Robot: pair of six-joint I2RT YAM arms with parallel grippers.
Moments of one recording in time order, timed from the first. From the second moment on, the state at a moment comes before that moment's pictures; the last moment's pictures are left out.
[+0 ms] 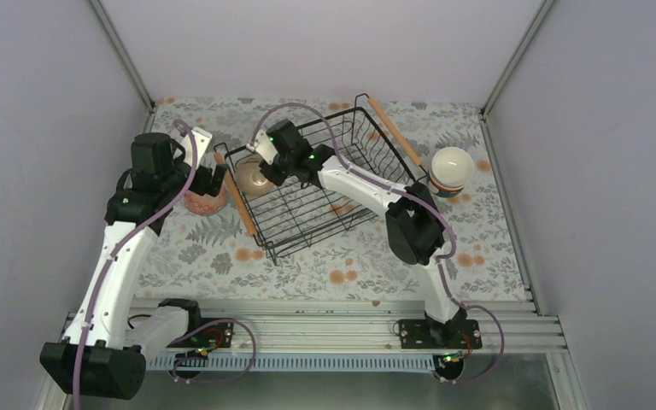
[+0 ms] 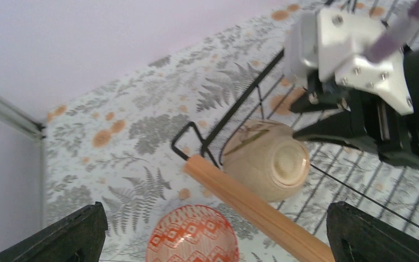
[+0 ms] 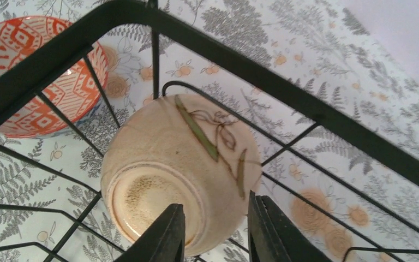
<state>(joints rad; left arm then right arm) -0.08 1.01 1.07 -0.64 0.17 0.30 0.84 2.15 1.87 -0.42 -0.01 -0.25</state>
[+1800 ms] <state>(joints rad) -0.01 0.99 1.06 -0.60 0.14 0.29 0.86 2.17 1.81 -0.49 -0.07 -0.26</state>
